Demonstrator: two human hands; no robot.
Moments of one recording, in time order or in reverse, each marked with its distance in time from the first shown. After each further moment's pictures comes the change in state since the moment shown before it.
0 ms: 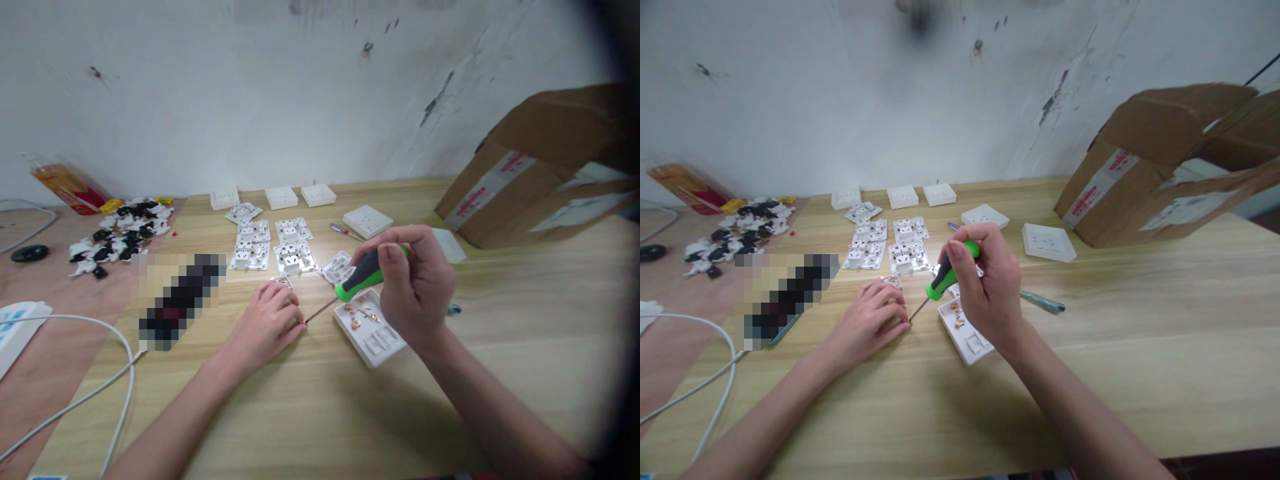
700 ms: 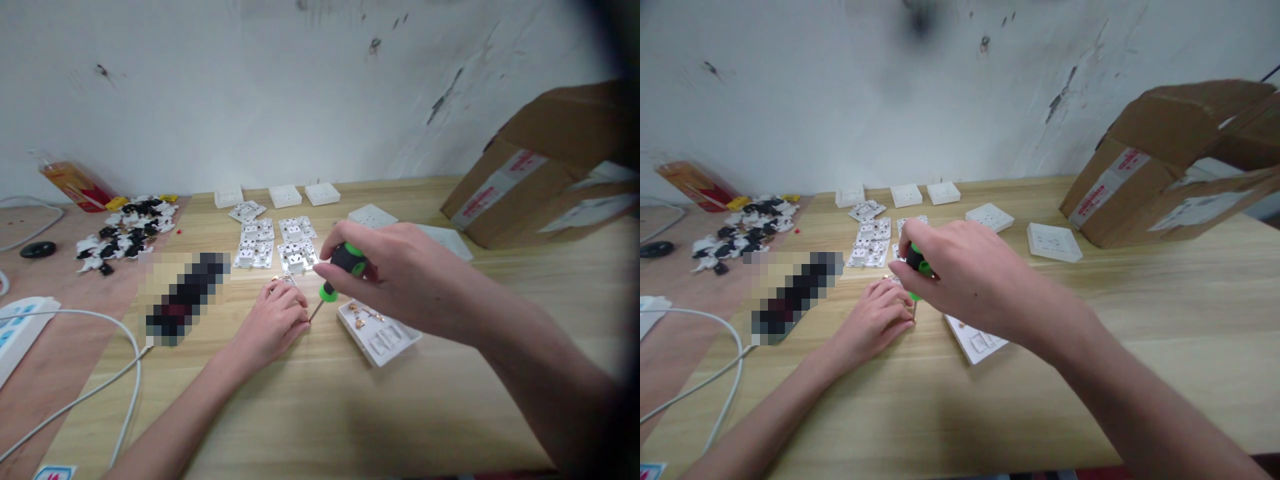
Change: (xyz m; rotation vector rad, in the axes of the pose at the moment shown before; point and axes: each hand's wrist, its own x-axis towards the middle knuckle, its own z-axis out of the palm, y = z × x) left_hand 0.002 -0.001 0.003 -0.028 0.016 0.036; right_hand 0.053 -0.057 -0.004 -0.590 -0.825 -0.115
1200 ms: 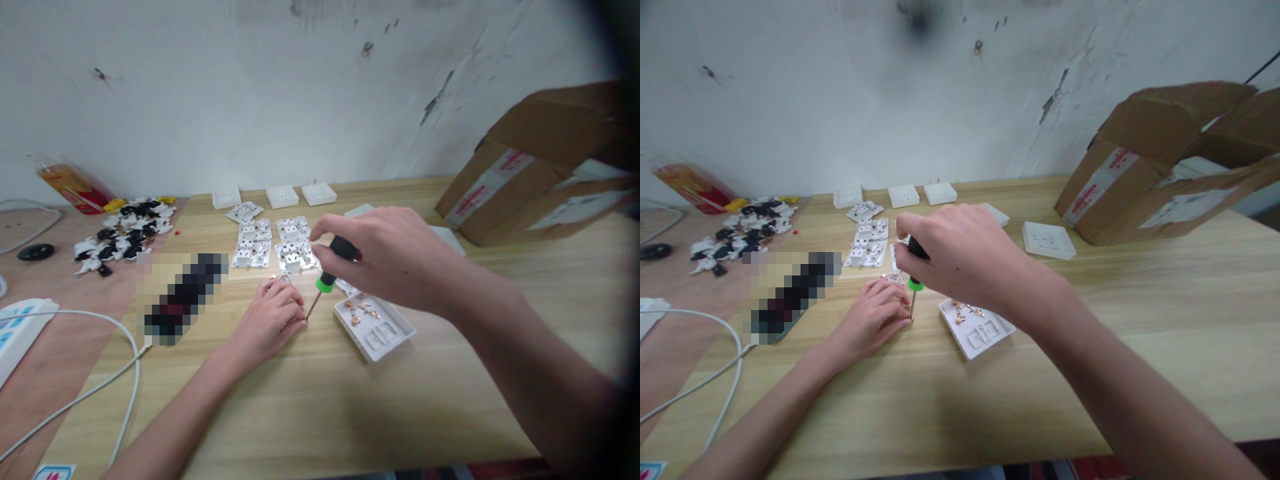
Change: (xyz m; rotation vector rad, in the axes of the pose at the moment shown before) left_hand -0.001 -0.002 0.000 -0.037 -0.001 -0.007; right_hand 0.009 0.006 -0.003 -0.135 0.028 0.004
